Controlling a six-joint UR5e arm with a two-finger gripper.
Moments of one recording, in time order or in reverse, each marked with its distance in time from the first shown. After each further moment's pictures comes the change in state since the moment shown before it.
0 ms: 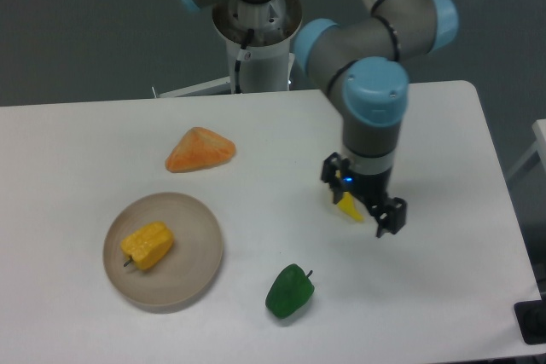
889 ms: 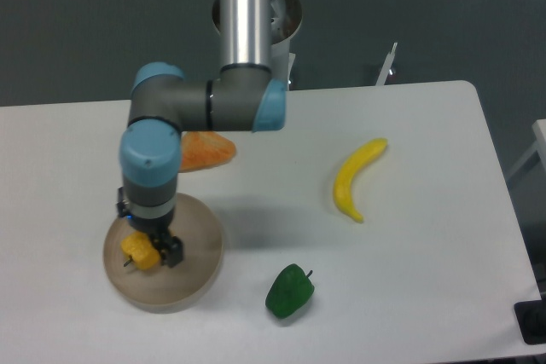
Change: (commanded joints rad) arm -0.417 -0.061 0.037 0.012 -0.019 -0.515
